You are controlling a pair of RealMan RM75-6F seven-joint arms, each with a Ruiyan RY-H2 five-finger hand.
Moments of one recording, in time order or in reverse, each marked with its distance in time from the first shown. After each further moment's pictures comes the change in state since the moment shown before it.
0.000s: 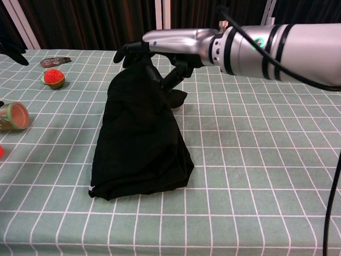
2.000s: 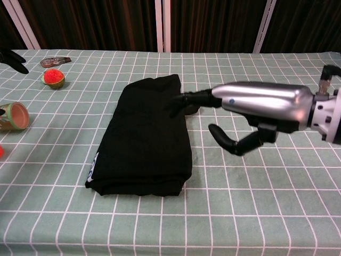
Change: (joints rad) left arm 0.065 -0.015 -0.065 0.017 0.028 -0.058 -0.052; right arm -0.220 0.202 -0.314 -0.235 -0.365 0.313 0.188
